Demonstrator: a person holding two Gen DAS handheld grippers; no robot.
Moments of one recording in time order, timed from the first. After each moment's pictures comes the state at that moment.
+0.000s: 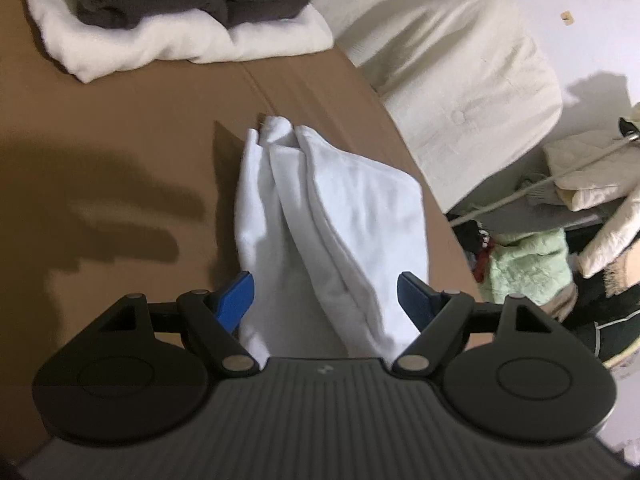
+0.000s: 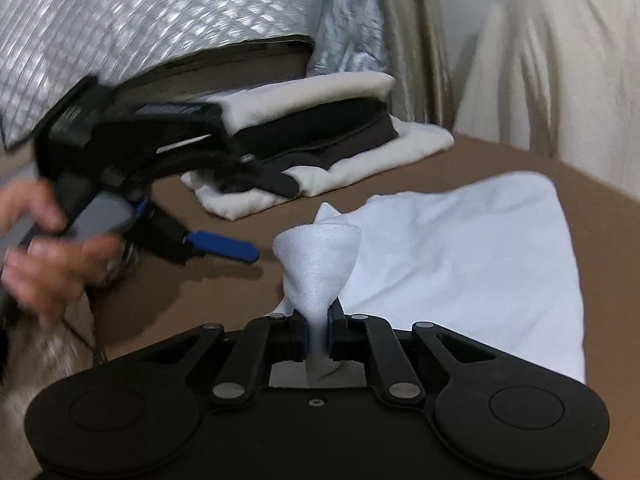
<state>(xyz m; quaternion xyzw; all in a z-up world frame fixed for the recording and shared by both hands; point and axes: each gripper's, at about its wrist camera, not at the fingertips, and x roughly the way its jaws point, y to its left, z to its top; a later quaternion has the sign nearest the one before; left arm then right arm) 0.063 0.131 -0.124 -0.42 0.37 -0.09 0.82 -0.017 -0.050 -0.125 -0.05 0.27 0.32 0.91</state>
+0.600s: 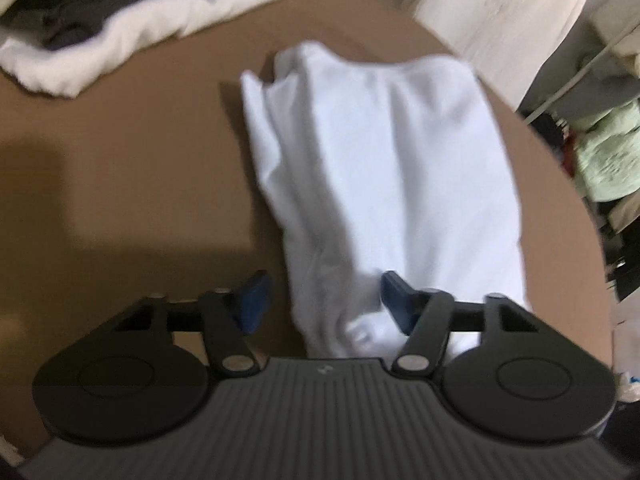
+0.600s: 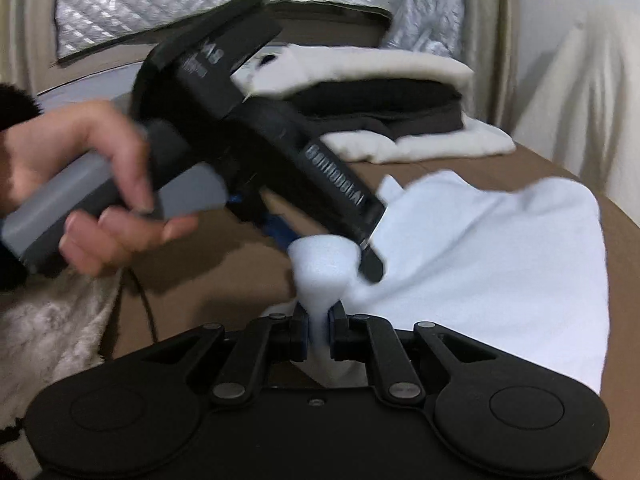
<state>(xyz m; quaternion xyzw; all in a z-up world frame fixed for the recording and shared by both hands) 0.073 0.077 -0.128 -0.22 0.47 -0.06 0.85 -0.041 -0.034 -0.134 -0.14 0.28 0.39 0.87</state>
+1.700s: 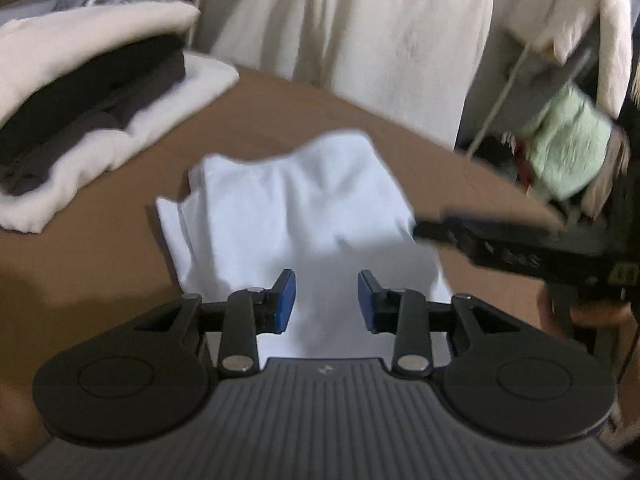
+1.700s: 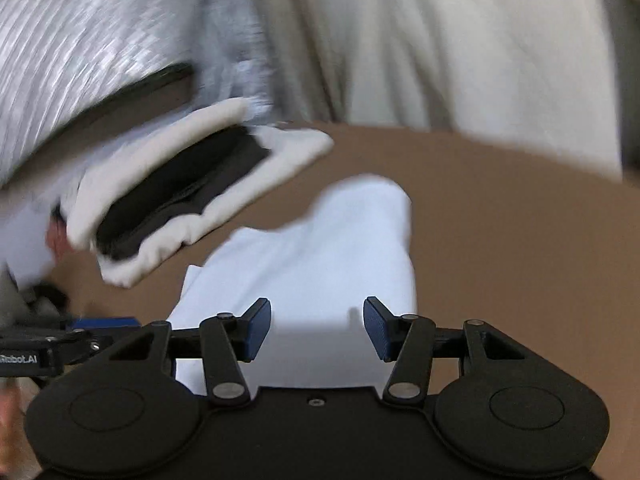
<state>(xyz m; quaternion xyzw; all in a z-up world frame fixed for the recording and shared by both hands) 0.057 0.016 -0.069 -0.13 0.39 -0.09 0.91 0.048 -0.125 -0.080 0.01 0.31 0.20 0.93</state>
